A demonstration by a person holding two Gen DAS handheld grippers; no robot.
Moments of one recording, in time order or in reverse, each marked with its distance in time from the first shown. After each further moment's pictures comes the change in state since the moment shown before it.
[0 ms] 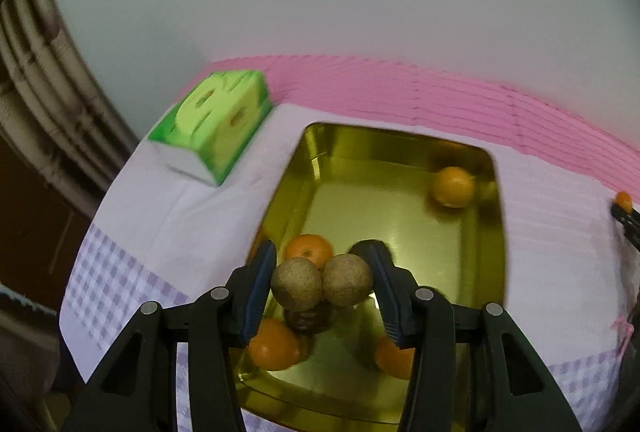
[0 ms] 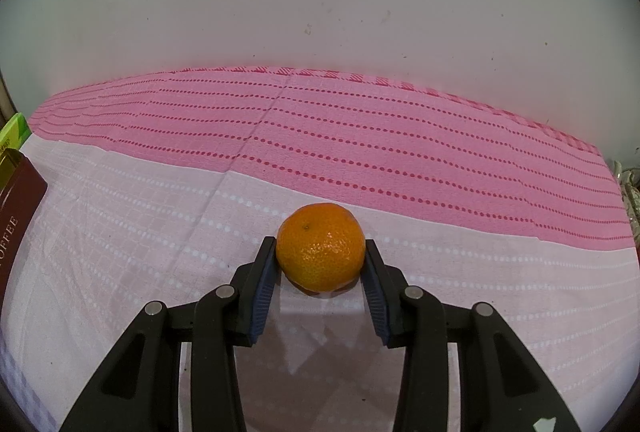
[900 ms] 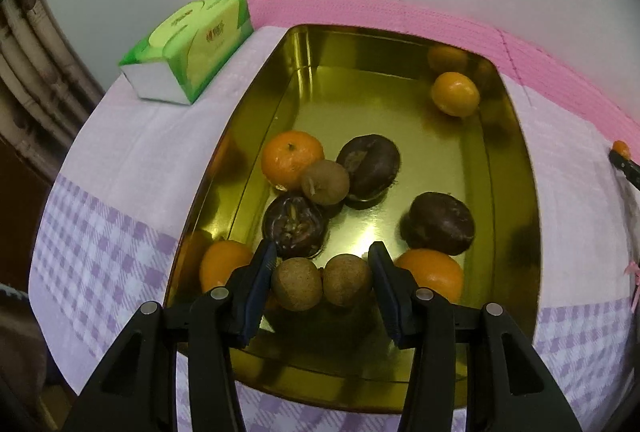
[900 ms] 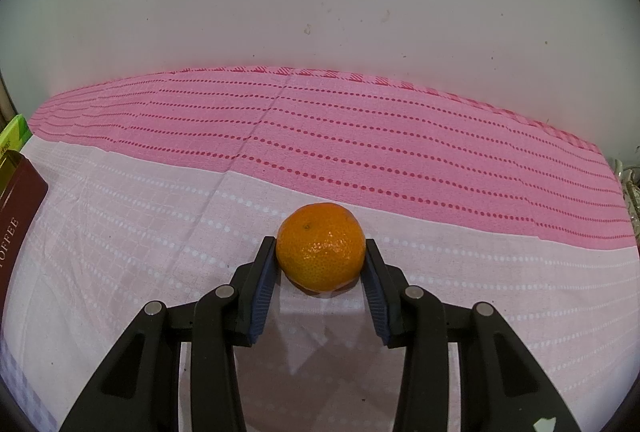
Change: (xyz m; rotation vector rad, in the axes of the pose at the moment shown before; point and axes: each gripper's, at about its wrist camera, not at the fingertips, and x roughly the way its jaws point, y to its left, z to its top) left arm 0.028 -0.003 -0.049 0.031 0.128 -0.079; right arm 0.000 -0.001 0.000 0.008 0.001 0.004
